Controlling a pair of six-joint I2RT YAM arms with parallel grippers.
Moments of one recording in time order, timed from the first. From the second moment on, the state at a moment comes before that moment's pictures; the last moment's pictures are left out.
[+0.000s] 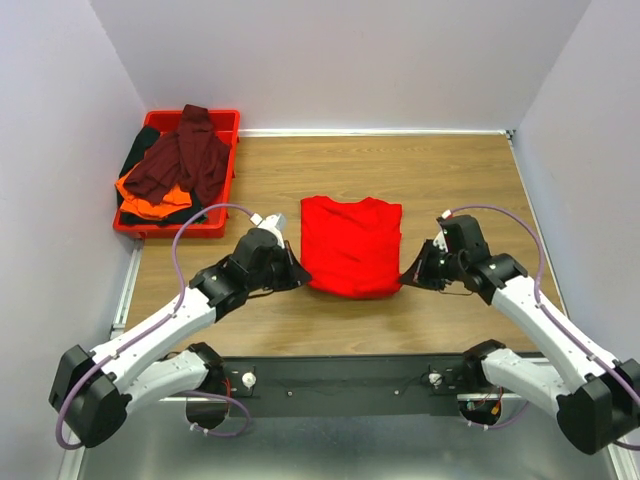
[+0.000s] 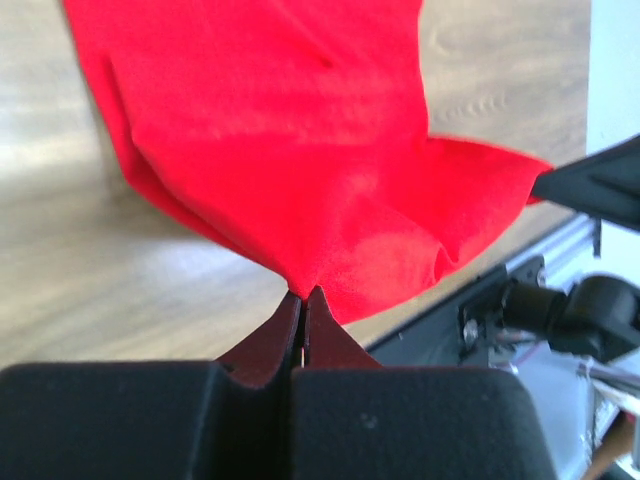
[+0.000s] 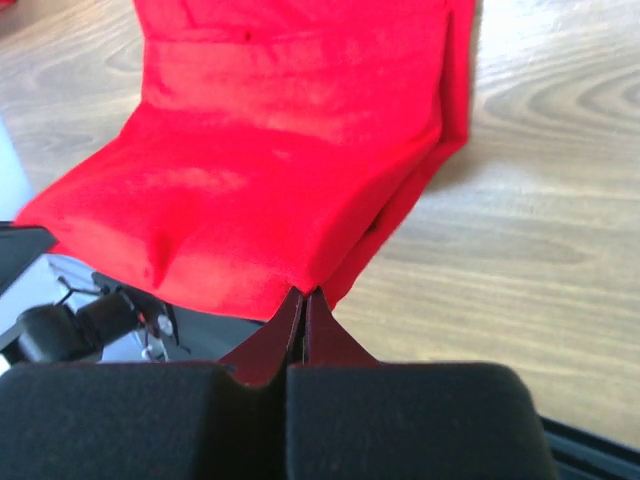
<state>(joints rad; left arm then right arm) -0.72 0.95 0.65 -0.33 0.10 -0.82 0.40 0.96 0.72 -0.65 -0.27 0.74</state>
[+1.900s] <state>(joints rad) -0.44 1.57 1.08 -0.09 0.20 -0.69 0.31 1.55 1.13 -0.39 -0.04 0.67</state>
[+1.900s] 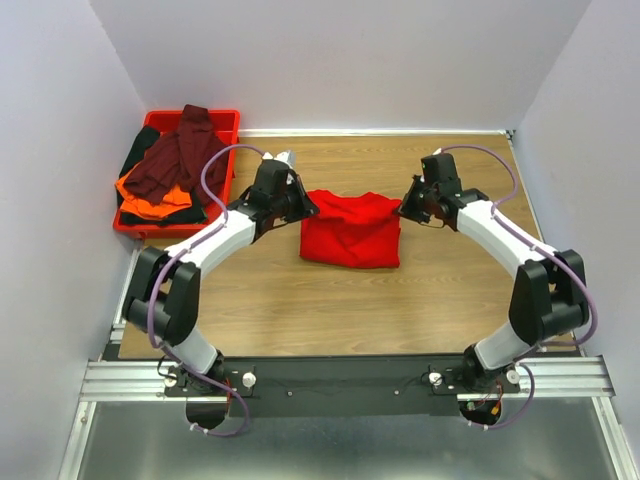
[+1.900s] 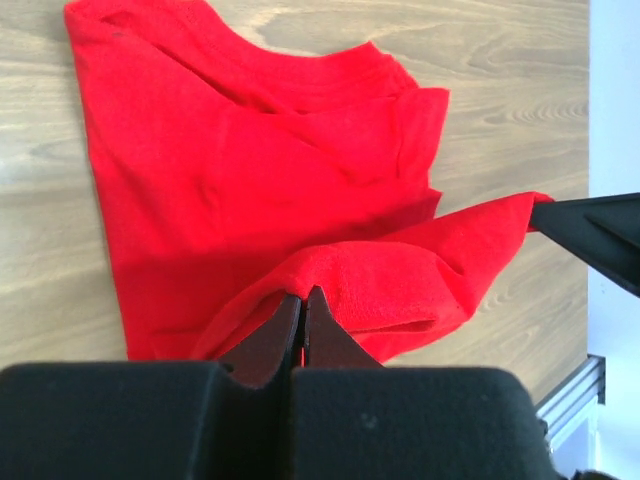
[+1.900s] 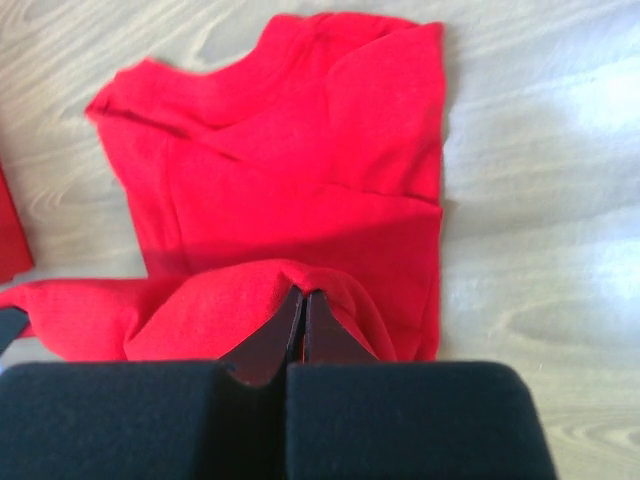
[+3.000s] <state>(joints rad) -0.25 2.06 1.47 0.07 0.25 -0.70 0.19 2.18 1.70 -0.34 -0.12 0.55</state>
